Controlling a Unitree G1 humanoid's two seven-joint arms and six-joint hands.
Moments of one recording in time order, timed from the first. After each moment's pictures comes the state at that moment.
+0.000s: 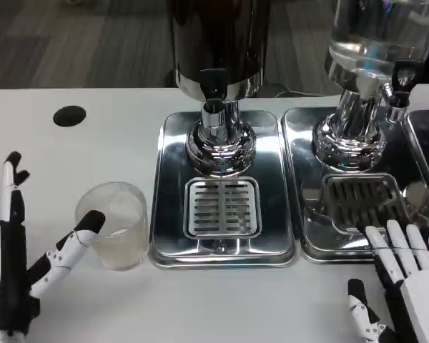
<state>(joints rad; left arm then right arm) 0.25 0.33 0.01 0.08 0.56 -0.20 0.50 0.41 -0.44 0.29 -0.01 -0.98 -0.06 -0.64</state>
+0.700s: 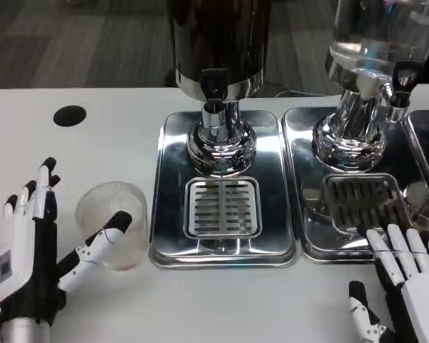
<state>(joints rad) 0.17 0.32 -0.05 0.18 0.60 -0.15 0.48 0.39 -0.44 0.29 0.04 -0.96 -0.08 -0.64</state>
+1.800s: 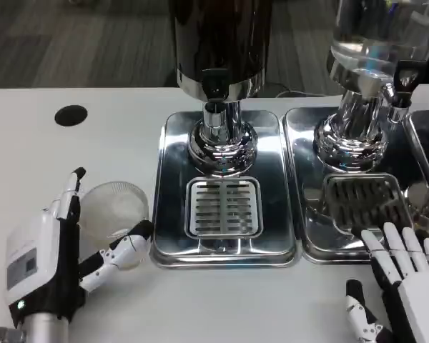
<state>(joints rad) 0.10 0.31 -0.13 0.27 0.64 -0.11 0.50 0.39 -0.44 0.29 0.04 -0.95 -0.10 -0.65</state>
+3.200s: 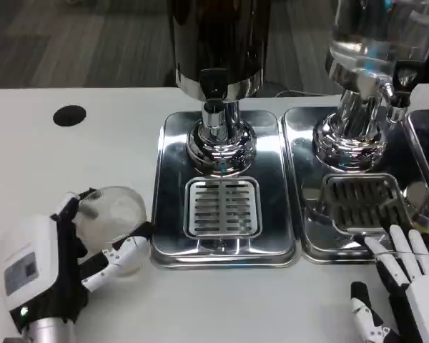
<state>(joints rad) 0.11 0.27 -0.16 0.27 0.68 -0.07 0.67 0.40 -0.44 0.26 0.07 -0.94 -0.15 -0.66</state>
